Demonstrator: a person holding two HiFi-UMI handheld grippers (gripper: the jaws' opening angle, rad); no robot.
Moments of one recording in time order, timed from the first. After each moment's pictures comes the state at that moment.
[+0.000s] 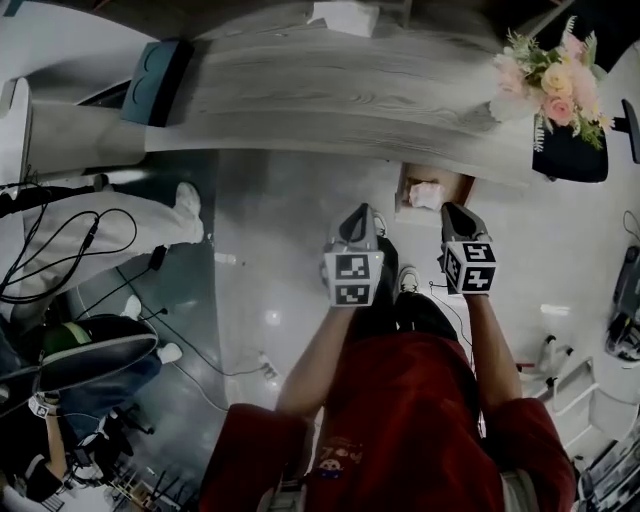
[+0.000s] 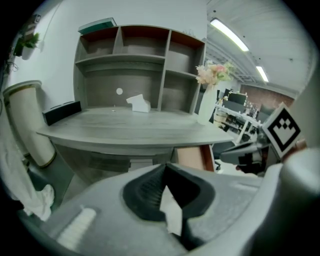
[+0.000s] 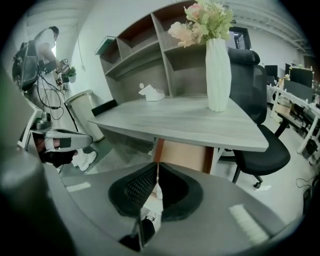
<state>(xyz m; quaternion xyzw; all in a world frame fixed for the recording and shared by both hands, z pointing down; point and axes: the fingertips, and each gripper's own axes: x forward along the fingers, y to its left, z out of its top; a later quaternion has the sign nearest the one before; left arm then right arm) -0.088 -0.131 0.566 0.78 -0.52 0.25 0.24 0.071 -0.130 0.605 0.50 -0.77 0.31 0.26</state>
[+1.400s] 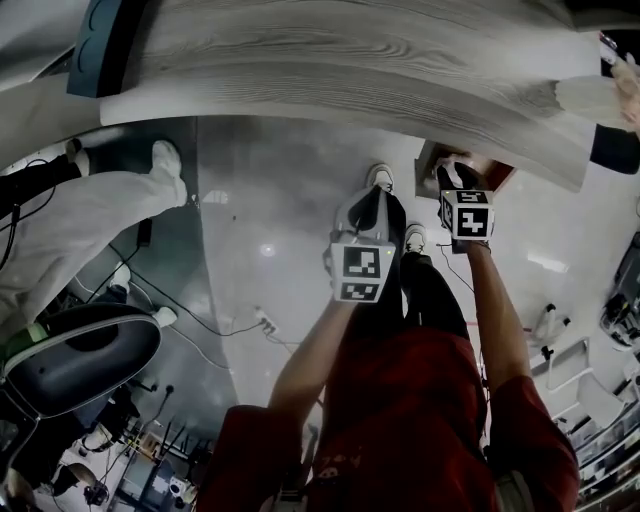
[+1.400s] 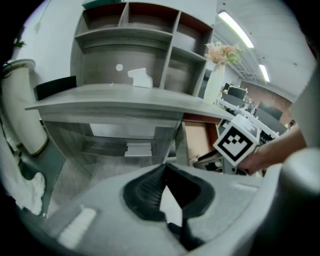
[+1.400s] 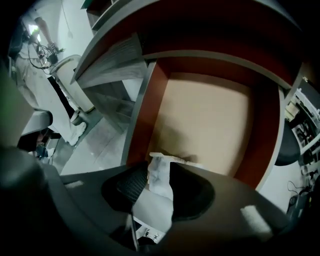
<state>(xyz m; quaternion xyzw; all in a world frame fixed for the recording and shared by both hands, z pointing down) -0.110 -0.126 0.674 0.77 -0.48 0.28 0.30 0.030 -0.152 0.792 0.44 -0.71 0.37 0.40</state>
